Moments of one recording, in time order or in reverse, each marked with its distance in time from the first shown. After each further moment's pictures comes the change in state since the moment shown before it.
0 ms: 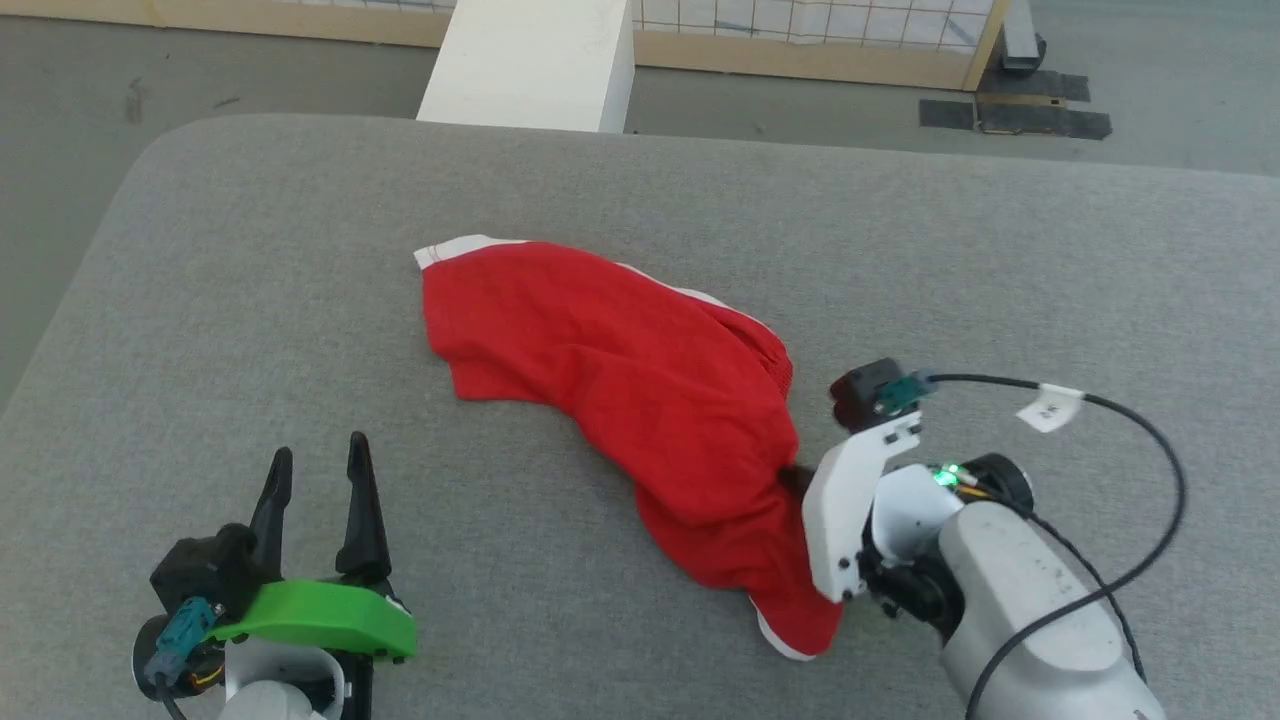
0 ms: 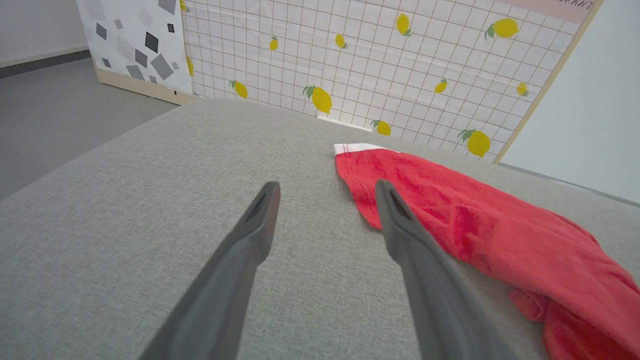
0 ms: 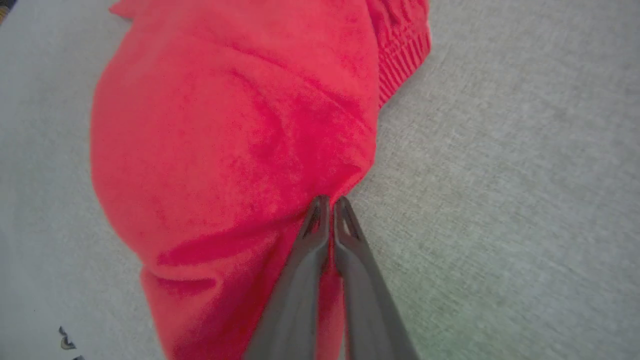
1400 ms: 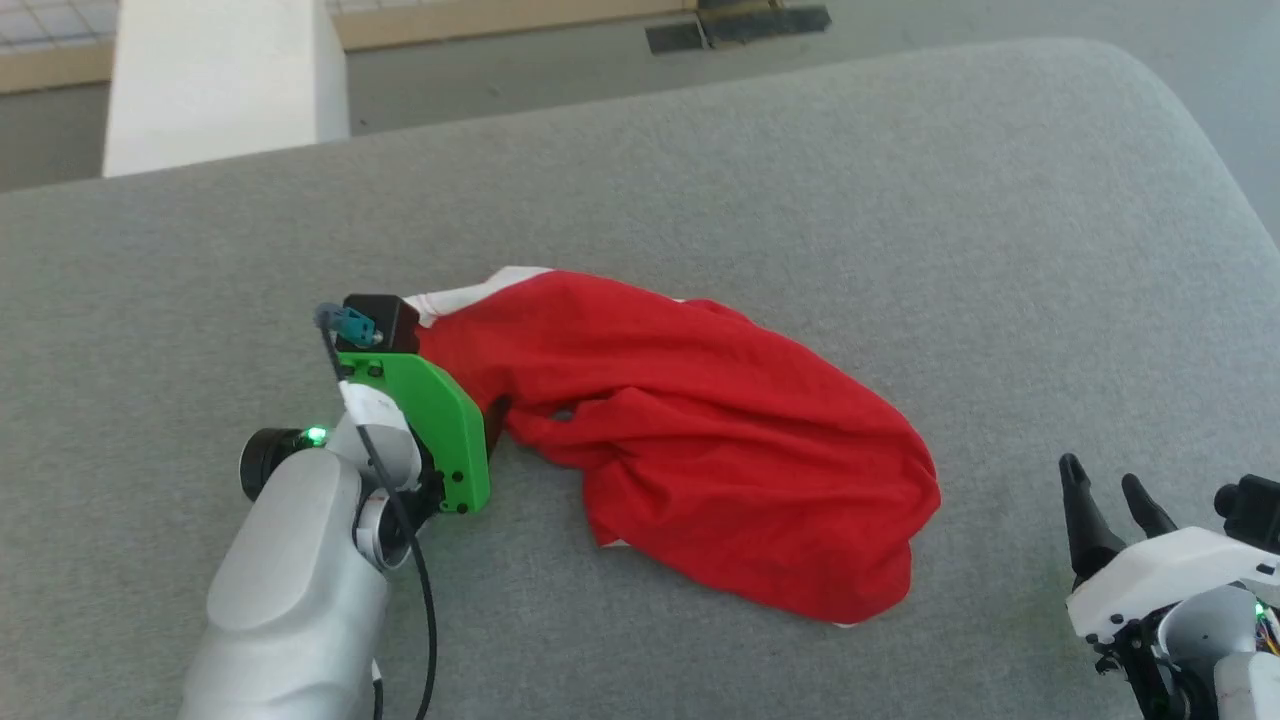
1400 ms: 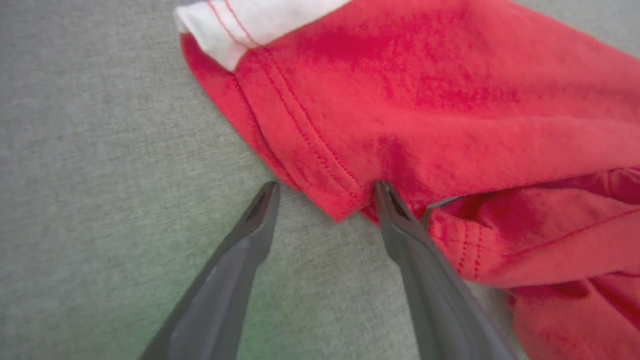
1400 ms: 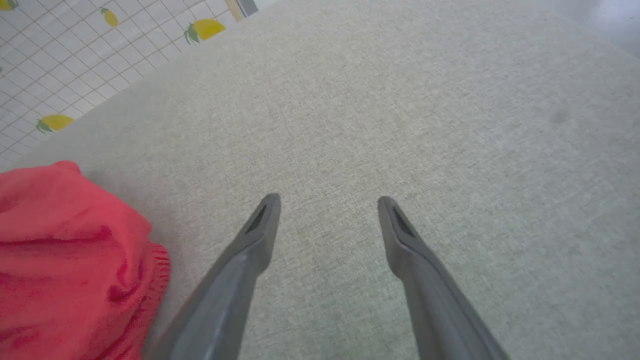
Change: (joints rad) left arm -0.490 0.032 -0.184 0.408 -0.069 -0.113 0.765; right arm 0.349 -0.001 -0.592 -0.311 0.031 0.000 -0.344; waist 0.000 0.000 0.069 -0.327
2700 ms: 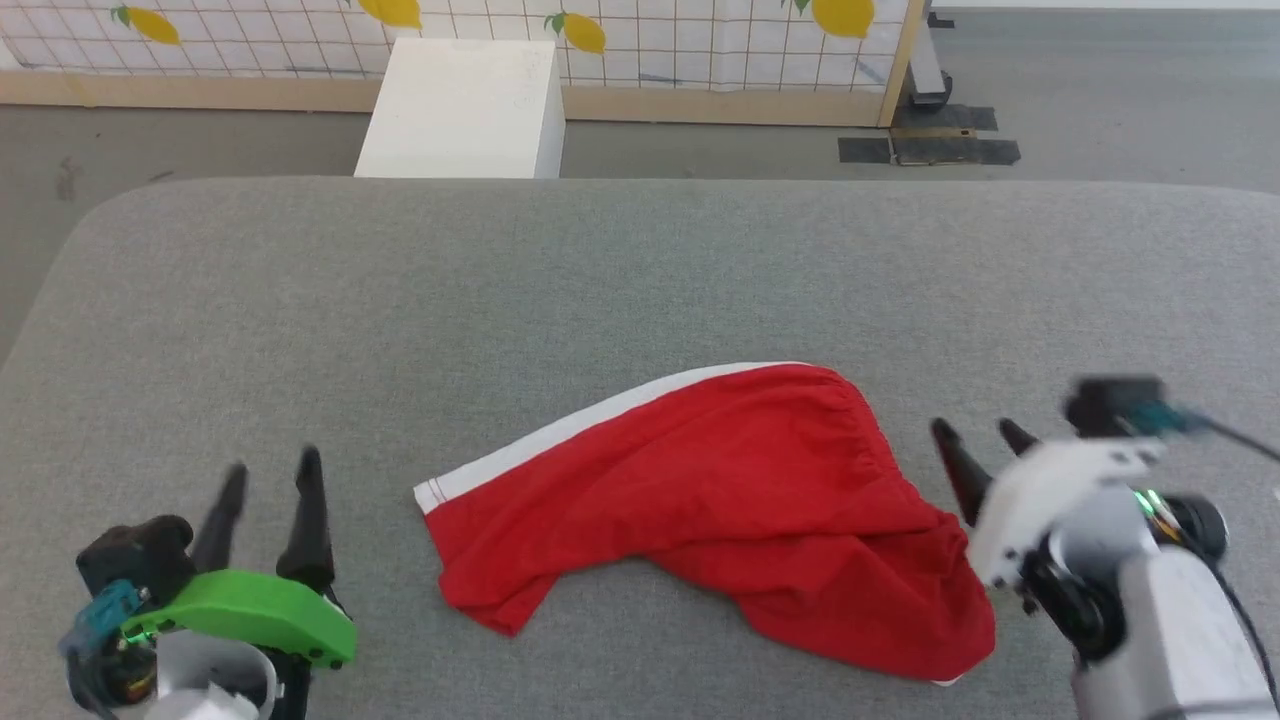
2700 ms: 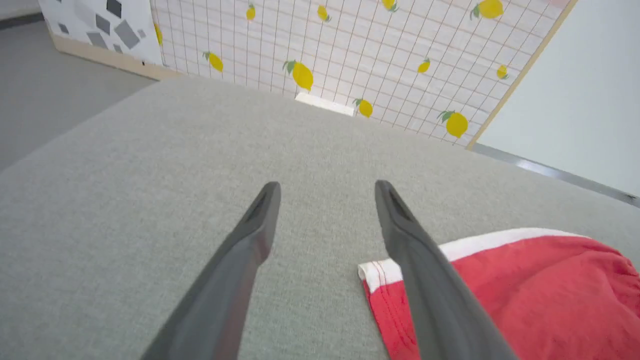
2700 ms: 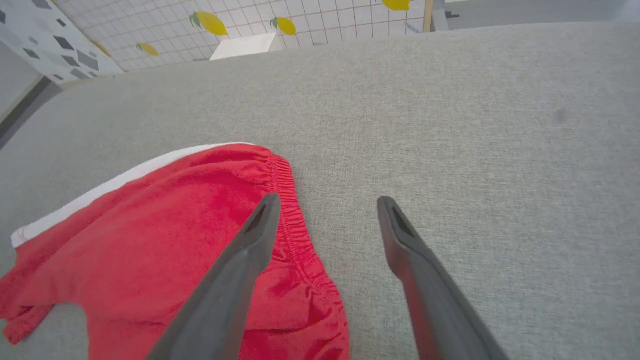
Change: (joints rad) left arm 0.530 0.047 0.233 -0.494 -0.048 0.118 -0.540; right arm -0.127 0.001 0.168 0.007 -0.116 0.000 0.219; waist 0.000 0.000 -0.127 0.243
